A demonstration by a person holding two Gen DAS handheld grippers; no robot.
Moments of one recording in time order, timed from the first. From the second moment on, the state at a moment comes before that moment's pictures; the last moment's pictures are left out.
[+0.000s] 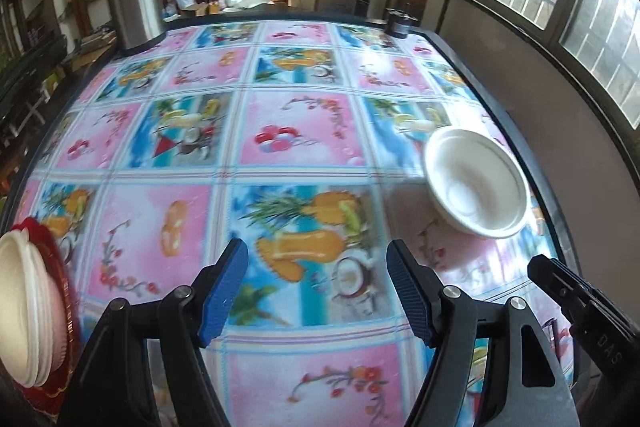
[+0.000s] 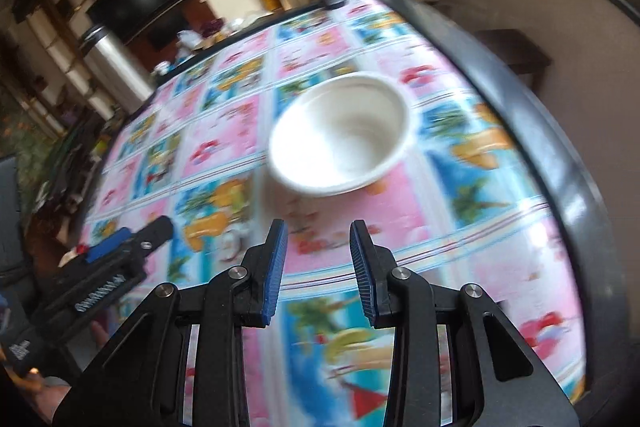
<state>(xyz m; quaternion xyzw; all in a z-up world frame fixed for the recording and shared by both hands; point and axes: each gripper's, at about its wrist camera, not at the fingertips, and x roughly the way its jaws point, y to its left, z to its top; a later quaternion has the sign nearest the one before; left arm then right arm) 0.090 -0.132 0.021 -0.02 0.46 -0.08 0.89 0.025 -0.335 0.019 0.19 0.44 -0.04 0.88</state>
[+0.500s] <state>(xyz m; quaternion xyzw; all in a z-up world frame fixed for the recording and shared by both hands) 0.158 -0.198 -0.001 -0.02 0.50 -0.11 0.86 0.076 -0.403 0.006 0.25 0.44 -0.09 0.86</state>
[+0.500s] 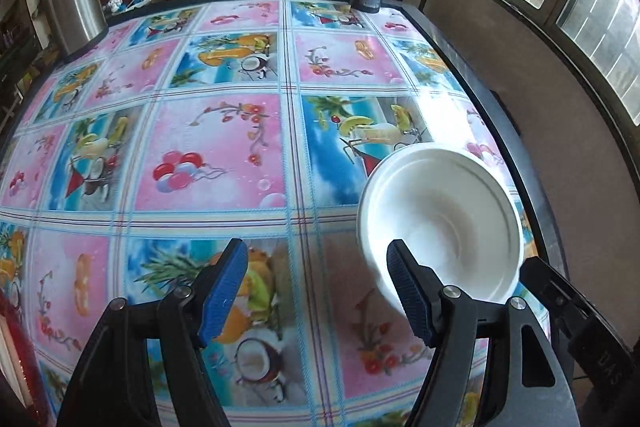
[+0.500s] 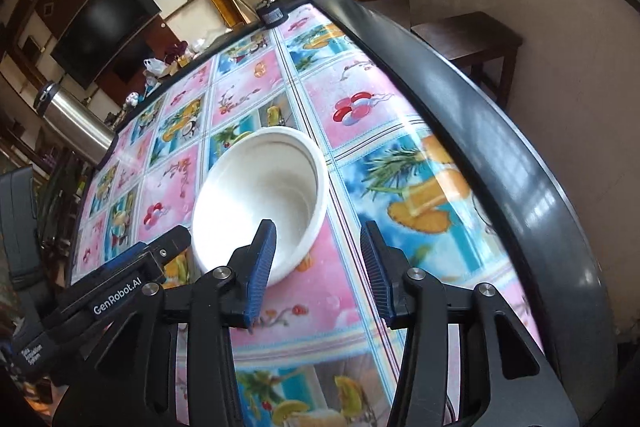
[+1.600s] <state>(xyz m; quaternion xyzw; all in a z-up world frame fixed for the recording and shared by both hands) 0.126 -0.165 -0.009 -0.01 0.50 -0.10 0.86 0.073 -0.349 -0.019 0.22 0.44 0.00 0.87</state>
